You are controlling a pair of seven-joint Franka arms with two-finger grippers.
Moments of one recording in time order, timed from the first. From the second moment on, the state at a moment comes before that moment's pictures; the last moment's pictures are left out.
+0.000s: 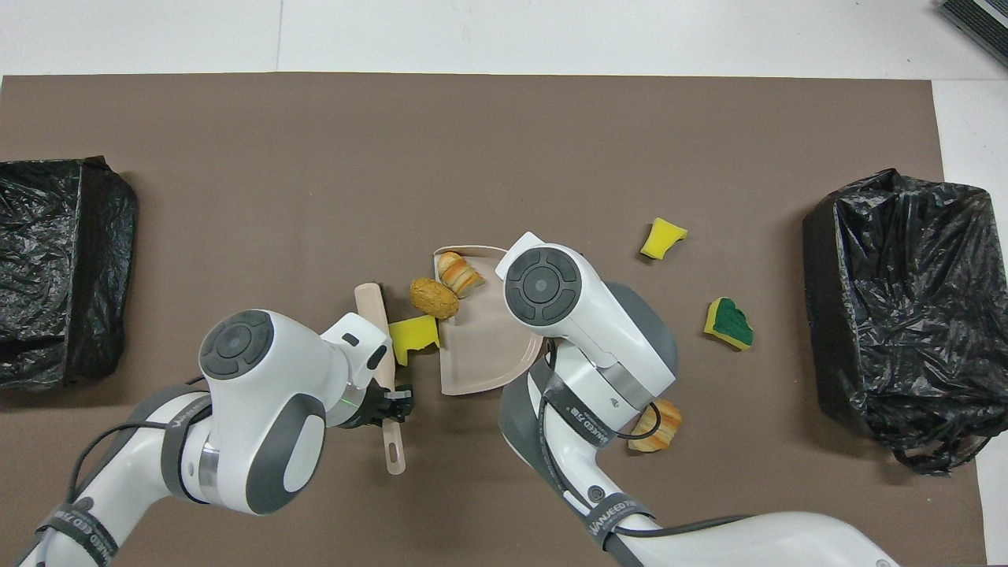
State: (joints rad) left arm -0.39 -0.04 -0.14 -2.36 -0.42 2.16 -0.39; right arm 0.57 0.33 -0.02 -1.83 -0.28 2.04 -0.91
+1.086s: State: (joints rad) left arm -0.53 -0.01 -0.11 -2.07 -0.42 1.96 -0.43; right arm 0.47 0.29 -0.02 -1.89 -0.28 2.09 -0.94
